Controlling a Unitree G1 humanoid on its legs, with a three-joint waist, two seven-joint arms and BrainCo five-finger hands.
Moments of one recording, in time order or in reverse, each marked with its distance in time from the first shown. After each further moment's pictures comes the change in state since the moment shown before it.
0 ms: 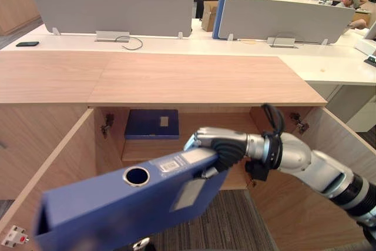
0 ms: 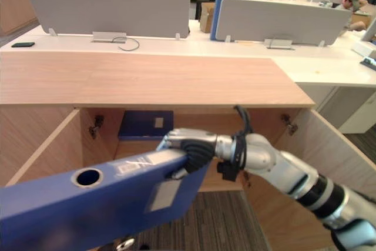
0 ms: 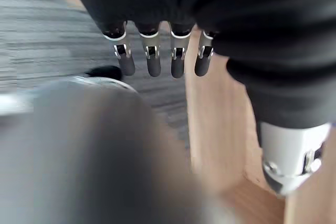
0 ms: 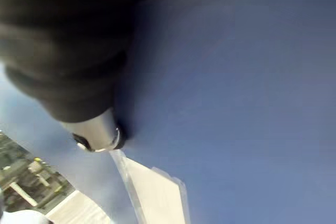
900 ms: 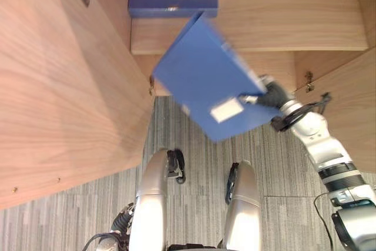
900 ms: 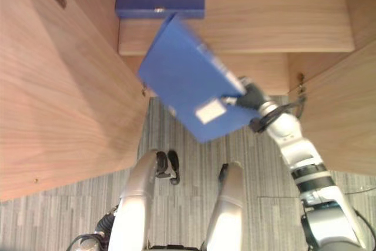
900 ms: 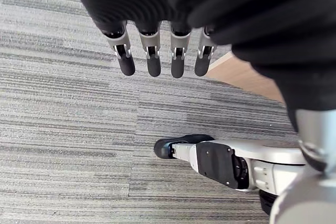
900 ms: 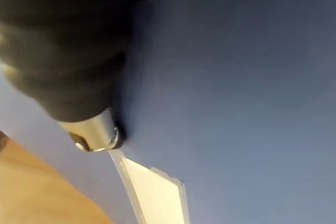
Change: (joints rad) left arm -0.123 -0.049 0.029 -0.183 -0.097 0.001 0.116; right arm -0.045 0.292 -0.608 0.699 0.094 0.100 -0.318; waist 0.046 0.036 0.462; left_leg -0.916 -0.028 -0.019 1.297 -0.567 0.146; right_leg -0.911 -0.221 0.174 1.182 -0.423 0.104
